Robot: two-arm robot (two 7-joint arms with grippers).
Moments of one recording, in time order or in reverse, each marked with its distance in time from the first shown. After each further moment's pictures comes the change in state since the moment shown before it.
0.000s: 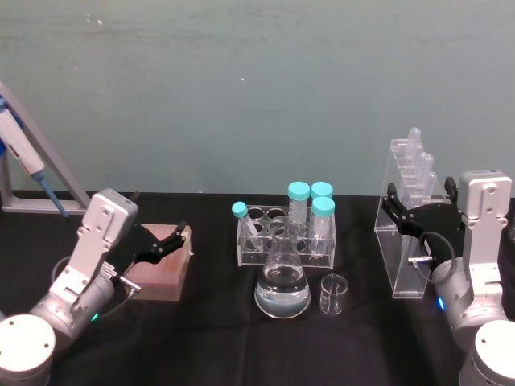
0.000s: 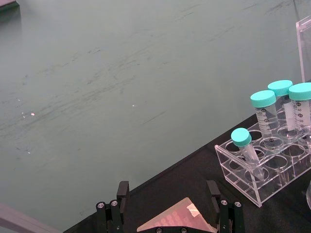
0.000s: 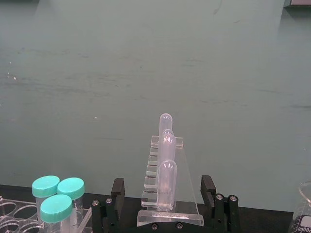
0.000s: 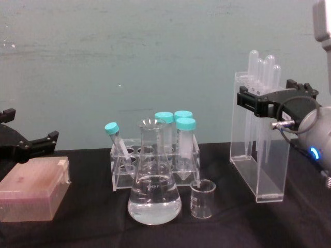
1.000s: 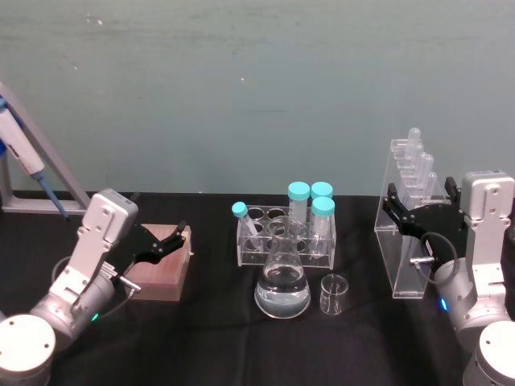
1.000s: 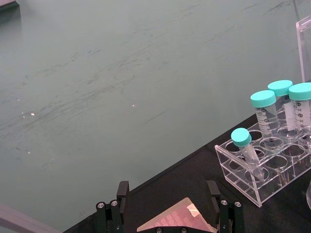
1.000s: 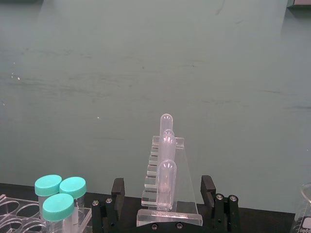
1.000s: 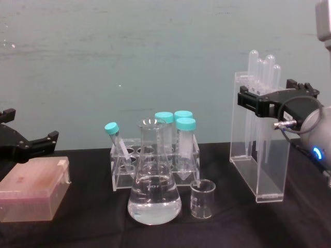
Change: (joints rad) left arm 0.000 0.000 0.000 0.000 0.000 0.000 0.000; right arm -0.003 0.012 -0.003 -0.007 0.014 0.000 0.015
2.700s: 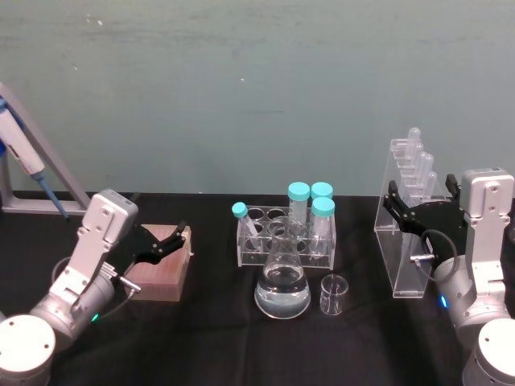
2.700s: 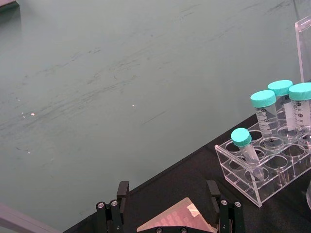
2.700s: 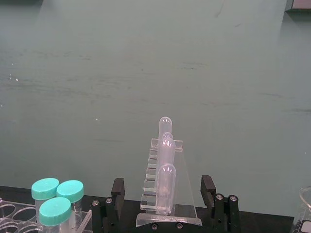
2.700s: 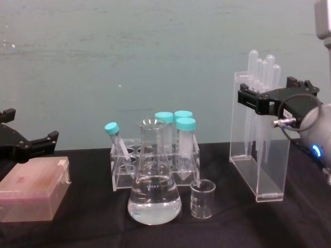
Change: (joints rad) left arm 0.000 0.000 0.000 0.000 0.000 0.000 0.000; right arm 0.011 0.000 -0.001 0.011 -0.005 -0.007 -0.006
